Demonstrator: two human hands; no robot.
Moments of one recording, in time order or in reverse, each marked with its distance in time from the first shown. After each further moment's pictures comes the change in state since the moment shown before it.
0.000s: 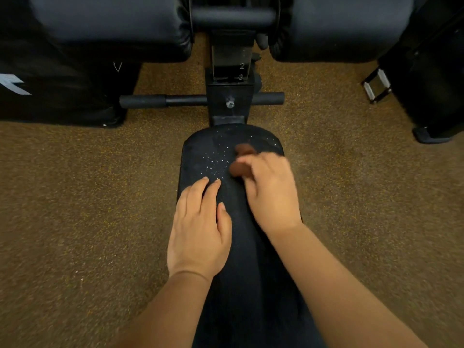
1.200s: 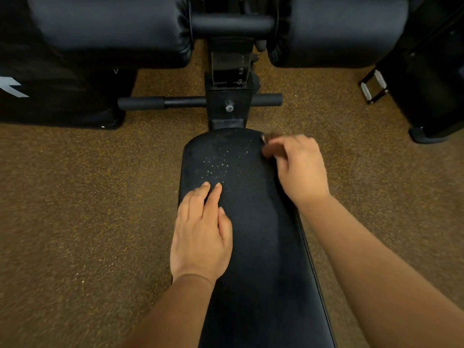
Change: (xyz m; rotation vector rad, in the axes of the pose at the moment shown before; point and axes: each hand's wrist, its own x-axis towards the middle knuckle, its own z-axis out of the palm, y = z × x) left_hand 0.000 0.002 -0.001 0.022 0.001 -0.006; right_hand 0.043 0.050 -0.022 -0.128 0.003 0.062
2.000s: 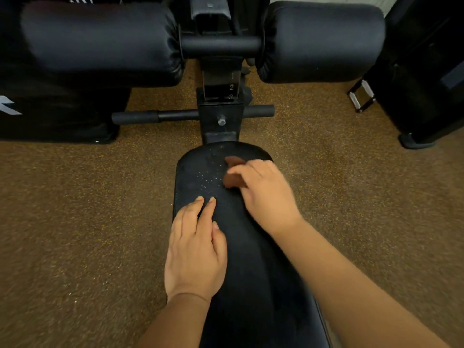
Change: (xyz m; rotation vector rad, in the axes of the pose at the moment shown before) left_hand 0.000 0.000 0.001 -0.003 -0.014 -0.018; right_hand -0.019 -0.036 0.011 0.074 -0.050 -0.220
